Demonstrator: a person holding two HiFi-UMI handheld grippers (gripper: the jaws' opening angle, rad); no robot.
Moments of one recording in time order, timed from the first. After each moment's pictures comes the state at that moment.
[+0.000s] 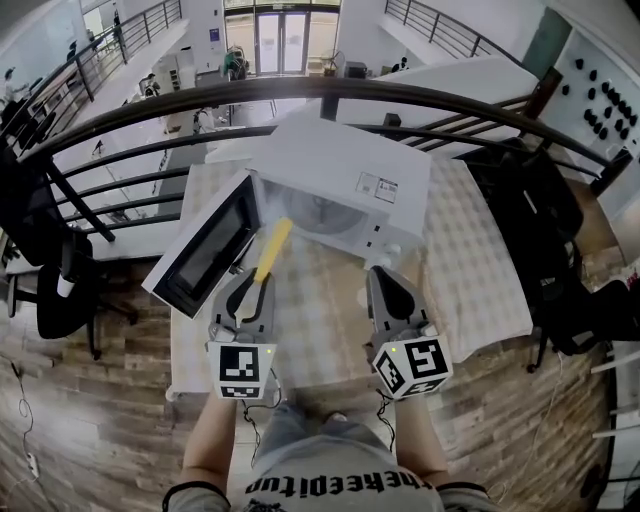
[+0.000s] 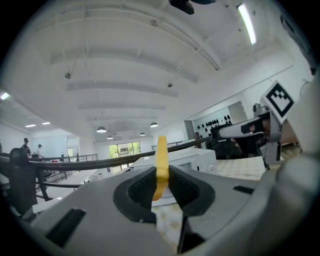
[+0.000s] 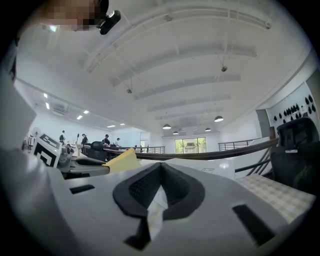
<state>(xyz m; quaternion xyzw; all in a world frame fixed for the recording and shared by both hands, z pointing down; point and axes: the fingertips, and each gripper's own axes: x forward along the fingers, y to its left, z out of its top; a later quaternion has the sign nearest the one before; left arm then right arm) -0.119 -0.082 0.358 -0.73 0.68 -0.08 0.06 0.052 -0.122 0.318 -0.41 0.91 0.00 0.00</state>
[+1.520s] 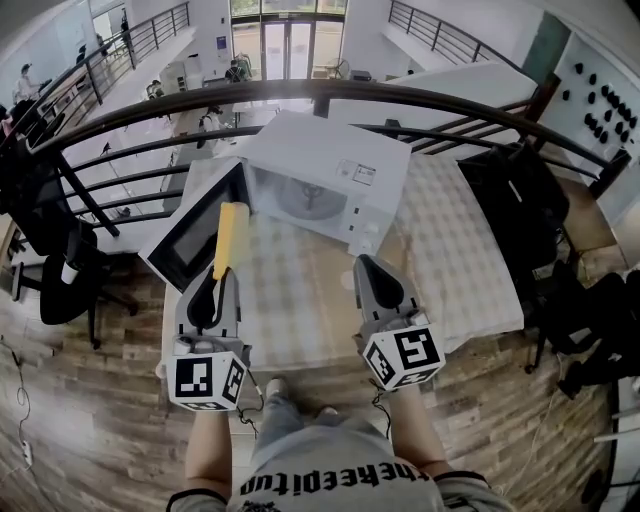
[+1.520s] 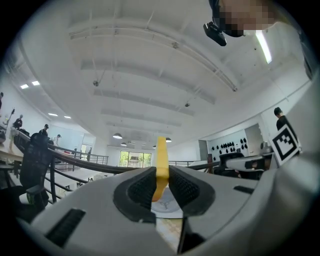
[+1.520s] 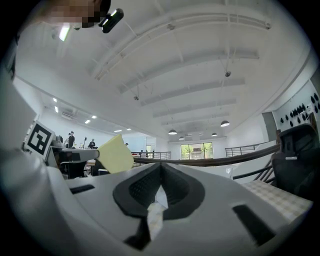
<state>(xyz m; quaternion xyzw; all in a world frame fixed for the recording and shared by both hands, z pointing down) -0.097 0.017 0.276 -0.68 0.73 0.05 0.05 0.095 -0.068 0.291 -0.38 0.93 0.02 0.03</state>
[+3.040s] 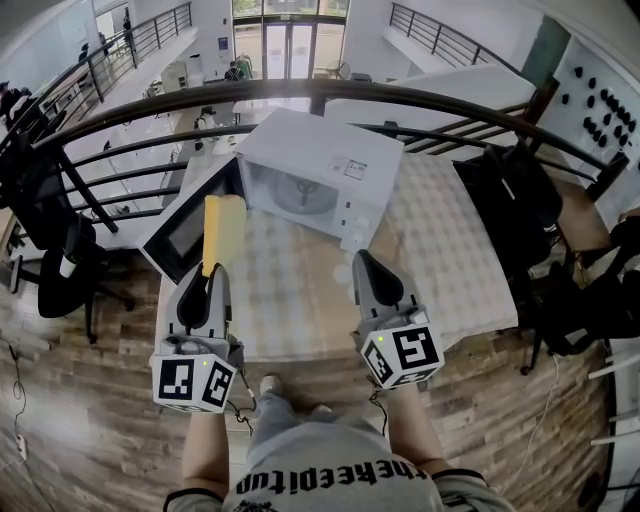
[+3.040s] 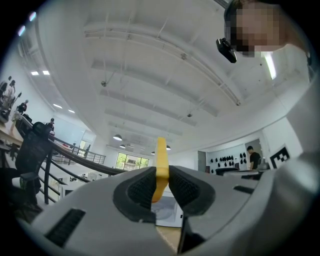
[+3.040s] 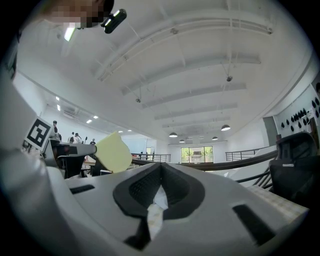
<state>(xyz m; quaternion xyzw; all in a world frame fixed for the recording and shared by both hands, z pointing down) -0.076 0.045 0.251 -0.68 0.72 0.11 0.03 0.118 -0.049 0.274 -0.37 0.93 0.05 0.04</state>
